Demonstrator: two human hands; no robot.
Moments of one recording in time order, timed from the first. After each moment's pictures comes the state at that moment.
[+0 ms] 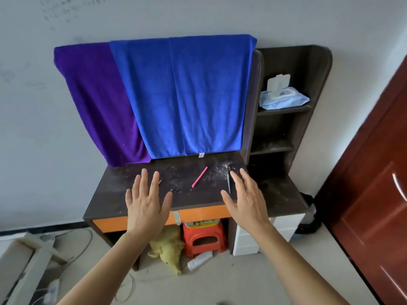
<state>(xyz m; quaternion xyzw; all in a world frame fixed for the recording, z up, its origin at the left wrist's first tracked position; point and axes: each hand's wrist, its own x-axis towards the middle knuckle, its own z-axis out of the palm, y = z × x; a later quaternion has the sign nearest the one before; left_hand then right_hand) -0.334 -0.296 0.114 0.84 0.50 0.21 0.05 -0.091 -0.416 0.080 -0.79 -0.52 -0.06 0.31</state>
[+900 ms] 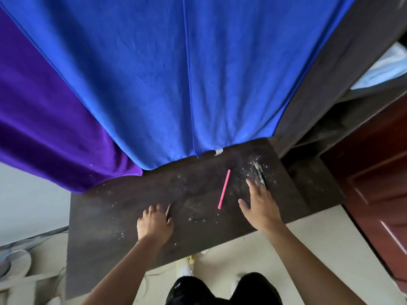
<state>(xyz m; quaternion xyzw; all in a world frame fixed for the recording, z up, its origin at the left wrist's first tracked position) -0.284 0.040 -0.056 0.83 0.51 -0.18 0.15 -0.043 -0.148 -0.033 -0.92 -0.34 0.18 0.10</state>
